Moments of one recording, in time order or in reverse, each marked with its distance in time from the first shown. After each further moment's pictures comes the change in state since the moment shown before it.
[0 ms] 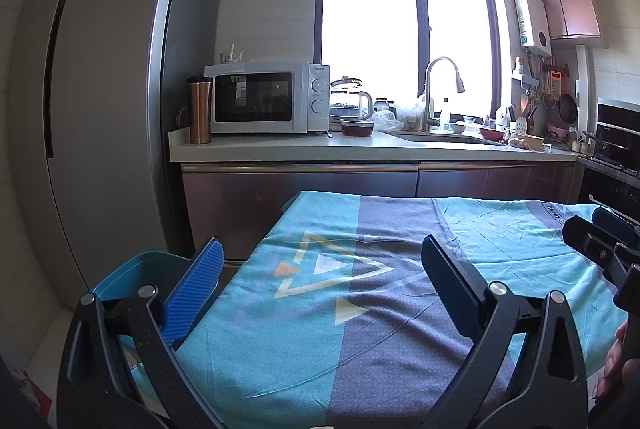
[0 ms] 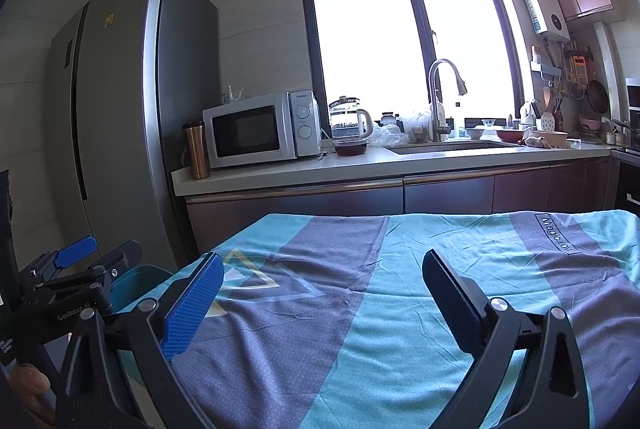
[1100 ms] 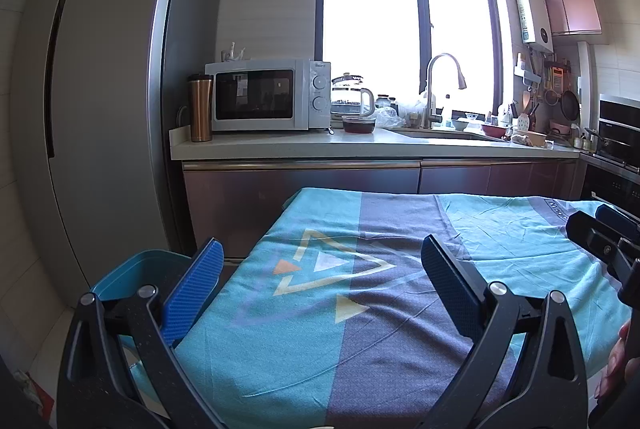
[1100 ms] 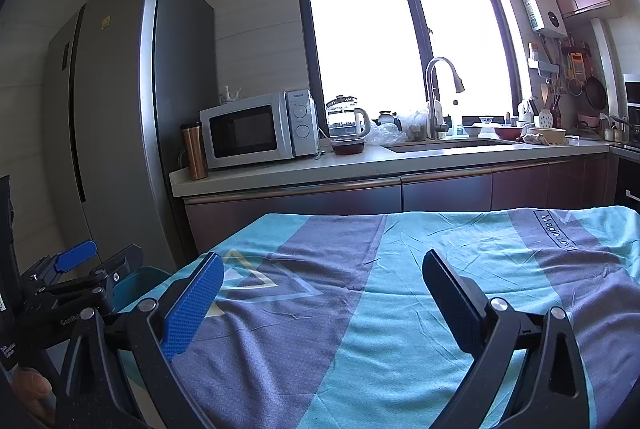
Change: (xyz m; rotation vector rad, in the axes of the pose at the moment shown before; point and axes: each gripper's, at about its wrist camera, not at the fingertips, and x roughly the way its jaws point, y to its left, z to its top) left arm 0.002 -0.003 -0.003 0.006 0.004 0.011; right arm 0.002 -0.001 0.002 0.010 0.001 -0.007
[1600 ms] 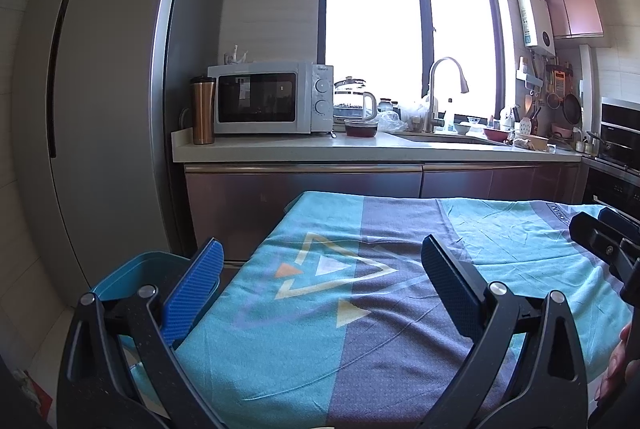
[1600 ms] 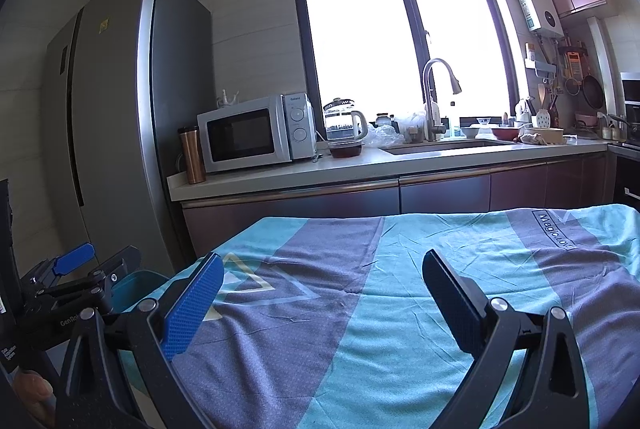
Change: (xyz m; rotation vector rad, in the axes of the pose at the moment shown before) left arm 0.001 0.001 0.001 -0.005 -0.014 0.010; right arm -0.001 0.001 -0.003 0.014 -0.013 -0.009
